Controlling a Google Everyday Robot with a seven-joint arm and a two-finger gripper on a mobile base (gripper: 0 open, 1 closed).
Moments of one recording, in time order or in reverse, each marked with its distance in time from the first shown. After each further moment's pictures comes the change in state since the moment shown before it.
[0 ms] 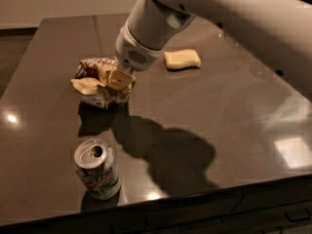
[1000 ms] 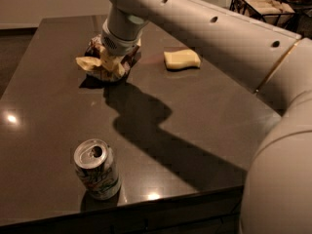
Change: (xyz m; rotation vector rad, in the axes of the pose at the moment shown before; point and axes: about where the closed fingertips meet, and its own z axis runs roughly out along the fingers) arm -0.012 -0.120 0.076 0.191 0.090 0.387
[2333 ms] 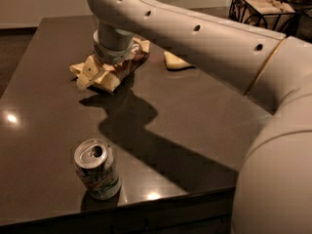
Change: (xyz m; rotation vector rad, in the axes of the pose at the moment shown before) arm 0.006 0.009 0.023 0.058 0.039 0.180
